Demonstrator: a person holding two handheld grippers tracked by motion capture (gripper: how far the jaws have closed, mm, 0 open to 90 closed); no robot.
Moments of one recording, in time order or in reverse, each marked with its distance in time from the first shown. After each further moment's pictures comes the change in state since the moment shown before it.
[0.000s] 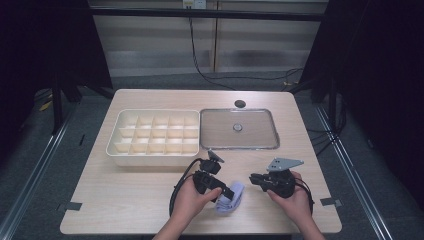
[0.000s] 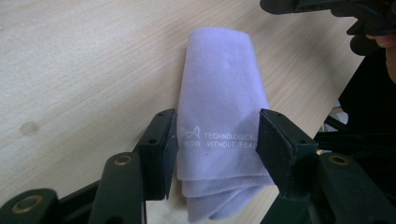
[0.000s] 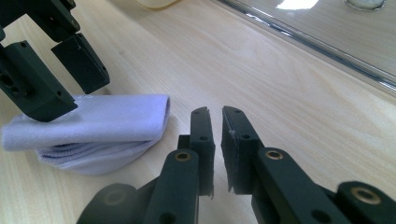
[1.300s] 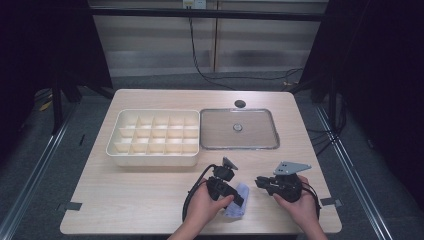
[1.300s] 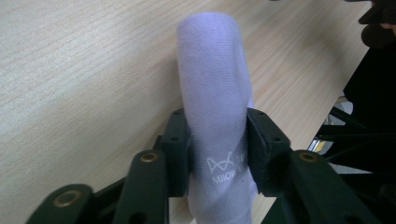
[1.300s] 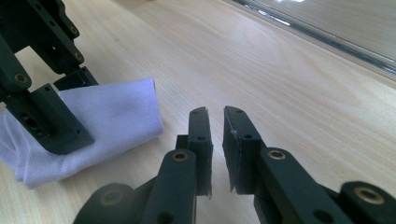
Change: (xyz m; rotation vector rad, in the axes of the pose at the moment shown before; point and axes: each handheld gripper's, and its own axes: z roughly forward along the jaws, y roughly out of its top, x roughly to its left) left arm -0.023 0.002 0.031 0.038 -0.004 0.036; right arm -0.003 -0.014 -0.013 0.001 -0.022 0.018
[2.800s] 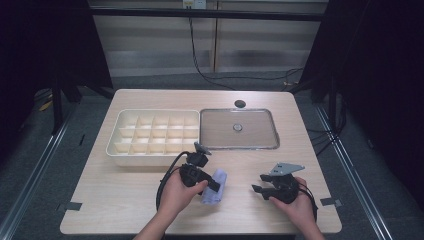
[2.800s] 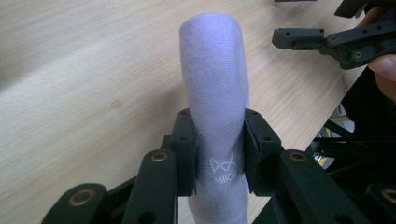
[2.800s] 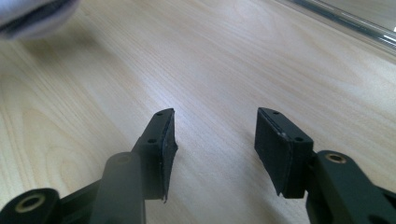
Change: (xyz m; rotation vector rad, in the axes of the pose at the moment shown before) left arm 0.041 -0.006 -0.073 -0.049 0.046 -0.049; right arm -0.002 -0.007 0.015 0.064 -0.054 -0.004
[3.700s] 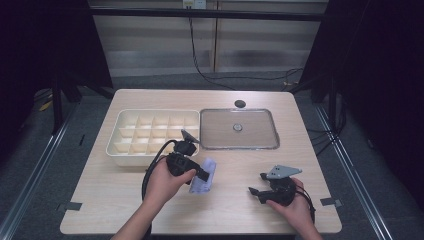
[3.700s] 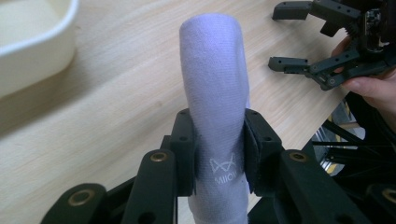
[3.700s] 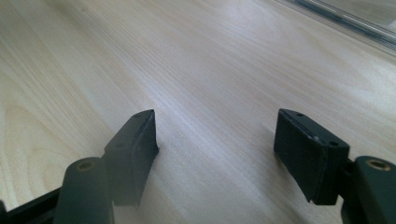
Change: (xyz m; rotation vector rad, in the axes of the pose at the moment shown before) left arm 0.005 0.010 -0.047 -0.019 0.047 0.012; right arm 0.003 -0.006 0.009 -0.036 -0.010 -0.028
